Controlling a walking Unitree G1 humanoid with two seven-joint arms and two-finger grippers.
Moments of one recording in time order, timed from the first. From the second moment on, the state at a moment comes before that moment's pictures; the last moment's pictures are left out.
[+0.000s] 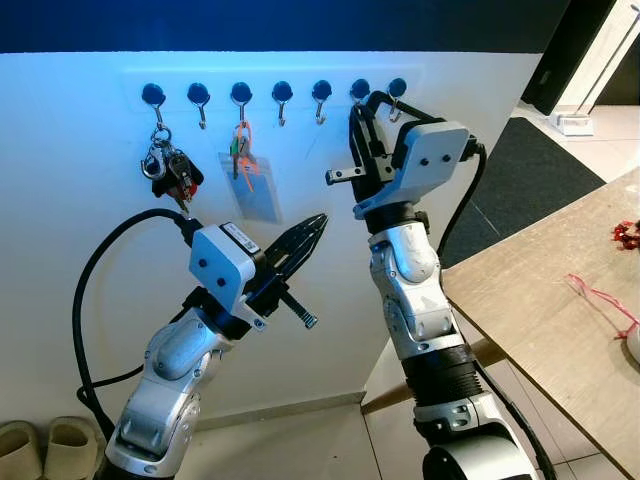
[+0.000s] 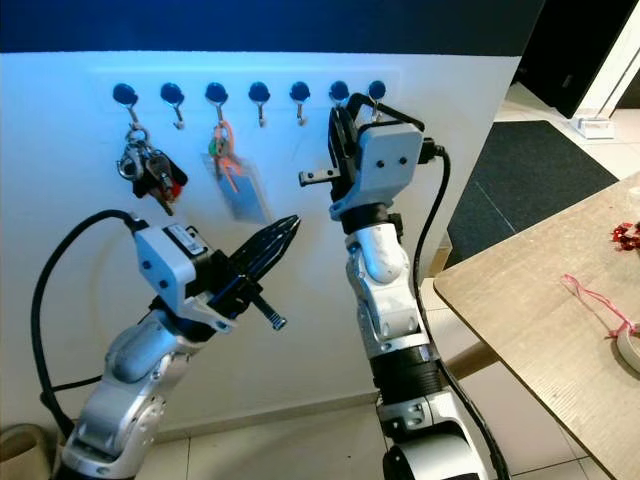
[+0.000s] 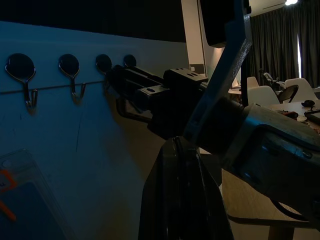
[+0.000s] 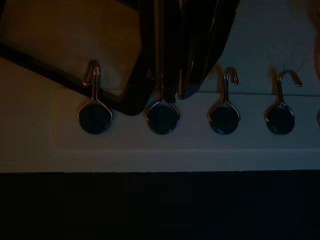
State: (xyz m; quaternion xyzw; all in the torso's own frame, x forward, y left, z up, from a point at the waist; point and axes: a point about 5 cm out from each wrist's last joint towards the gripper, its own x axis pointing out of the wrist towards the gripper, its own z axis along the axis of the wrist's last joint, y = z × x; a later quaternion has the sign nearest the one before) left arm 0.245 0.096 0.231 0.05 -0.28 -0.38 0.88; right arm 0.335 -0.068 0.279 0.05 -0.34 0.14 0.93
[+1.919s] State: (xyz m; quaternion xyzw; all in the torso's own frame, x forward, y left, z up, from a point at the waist) left arm 0.257 0.131 0.172 0.03 -0.18 -0.27 0.95; right arm 0.305 -0.110 0.156 -0.01 -0.21 0.13 0.97
